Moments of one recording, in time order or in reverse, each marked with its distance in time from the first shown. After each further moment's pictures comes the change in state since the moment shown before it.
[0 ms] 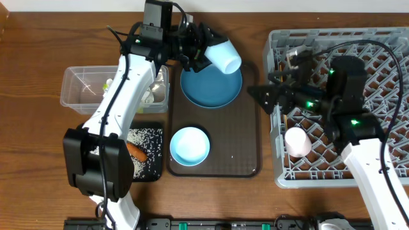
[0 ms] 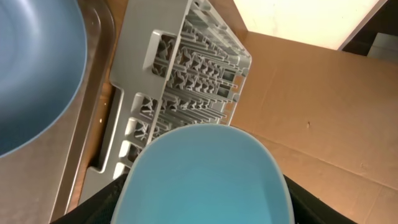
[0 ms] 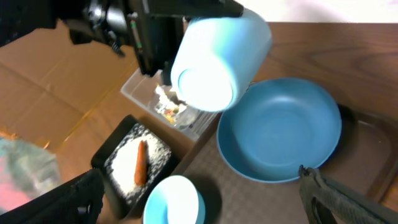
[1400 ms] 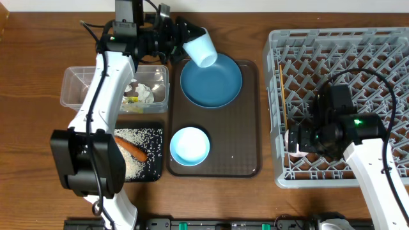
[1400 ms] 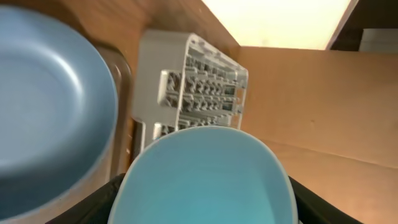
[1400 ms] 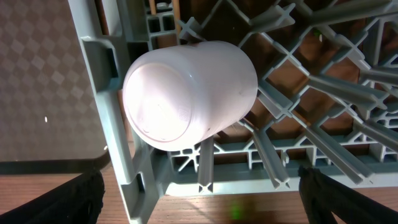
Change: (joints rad) left arm 0.138 0.000 0.000 -0.008 0.062 0.220; right arm -0.047 -0.001 0.005 -0.890 0.752 0.013
